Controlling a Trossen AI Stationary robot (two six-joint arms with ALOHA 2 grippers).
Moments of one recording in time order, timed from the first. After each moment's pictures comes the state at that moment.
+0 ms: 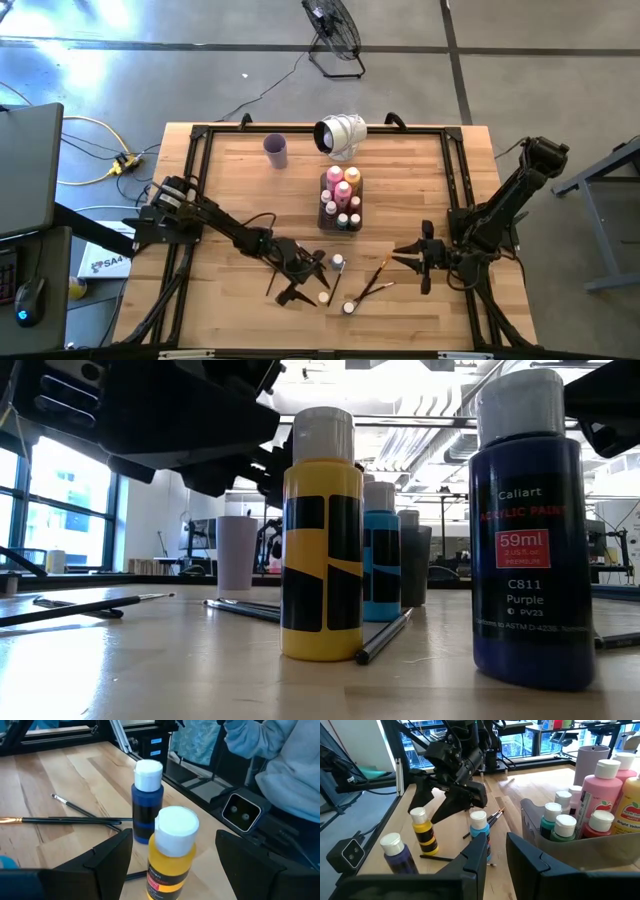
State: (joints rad) left arm -0.34 1.90 0.82 0.82 0.34 0.05; right arm 0.94 1.09 0.34 0.39 1.02 0.45
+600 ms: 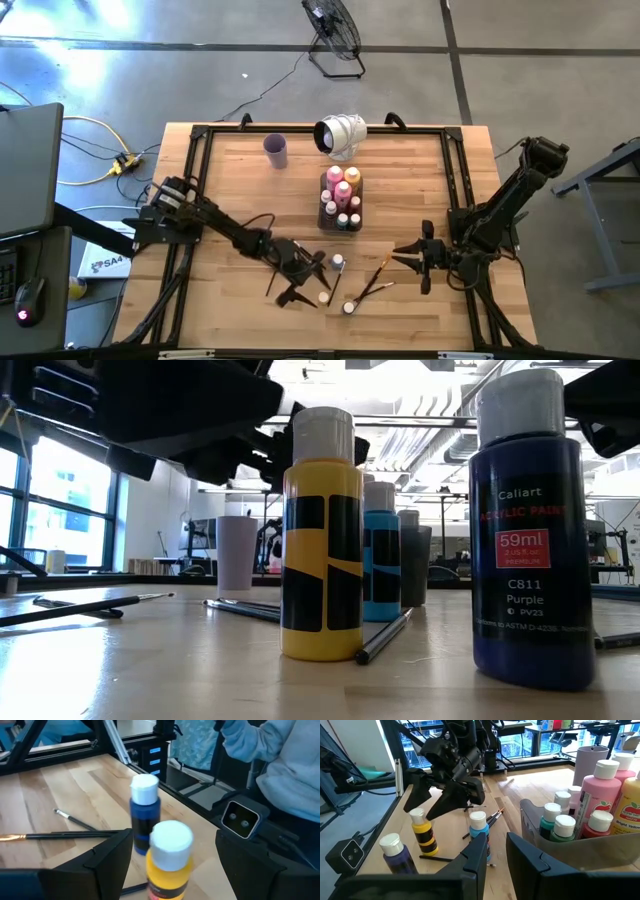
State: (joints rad) left arm -0.35 1.90 0.82 0.86 0.32 0.08; right arm 0.94 1.09 0.34 0.39 1.02 0.45
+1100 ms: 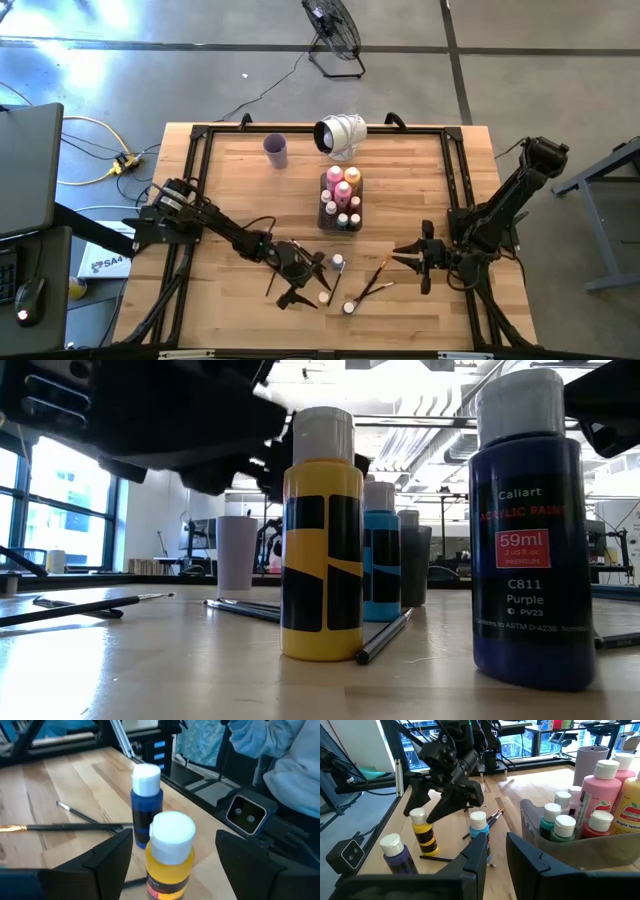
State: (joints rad) left arm -0.37 1.92 0.83 0.86 0.28 0.07; right arm 0.94 1.09 0.34 0.39 1.02 0.45
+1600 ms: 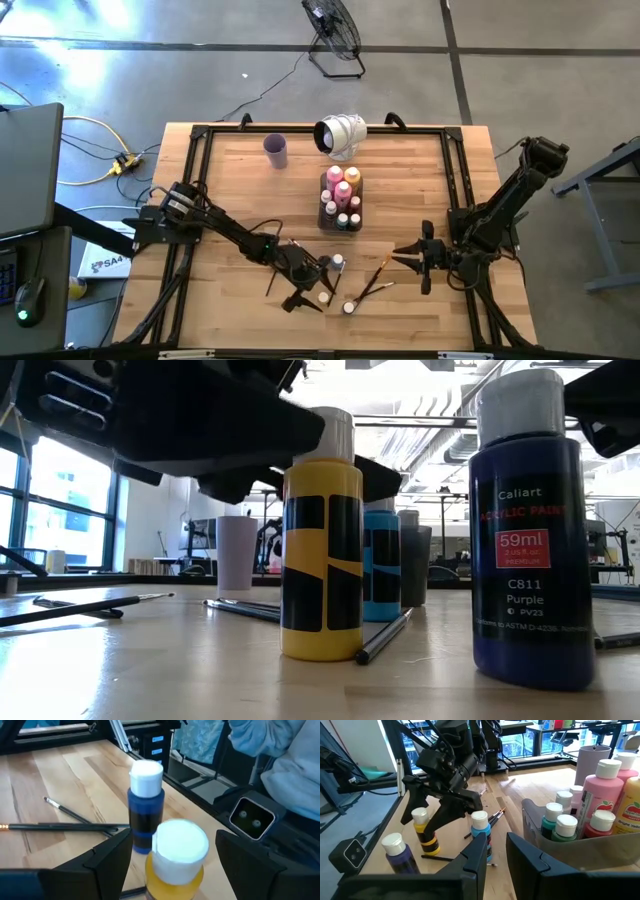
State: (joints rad) left arm -0.37 1.97 0.91 0.80 0.30 0.04; right arm 0.94 1.09 0.34 0.39 1.02 0.45
